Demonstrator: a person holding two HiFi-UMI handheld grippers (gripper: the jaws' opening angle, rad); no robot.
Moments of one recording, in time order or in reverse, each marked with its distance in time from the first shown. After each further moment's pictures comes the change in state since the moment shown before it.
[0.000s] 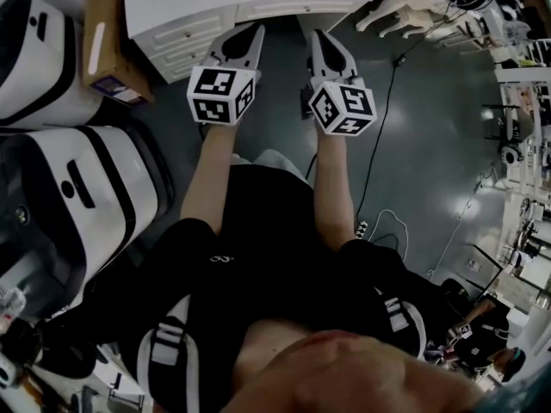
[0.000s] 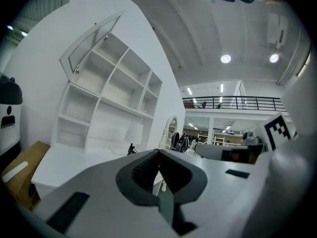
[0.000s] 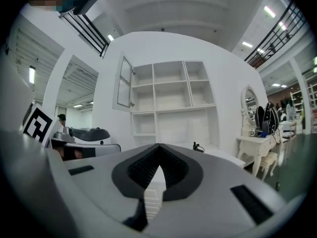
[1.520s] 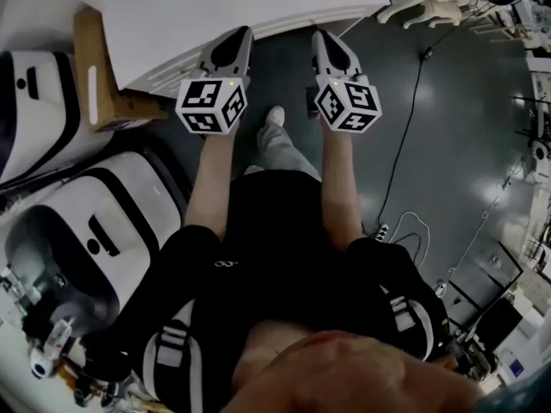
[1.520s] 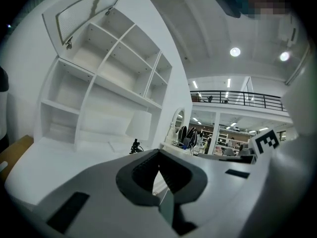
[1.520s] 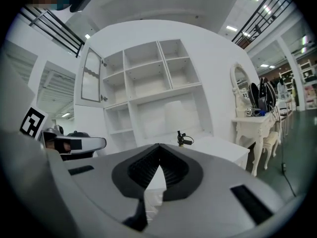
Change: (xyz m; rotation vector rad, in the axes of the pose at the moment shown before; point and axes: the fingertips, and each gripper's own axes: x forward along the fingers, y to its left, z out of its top) left arm 0.210 0.075 -0.011 -0.028 0.081 0.037; right arm 0.167 -0.179 -0.048 0.177 0.079 -0.060
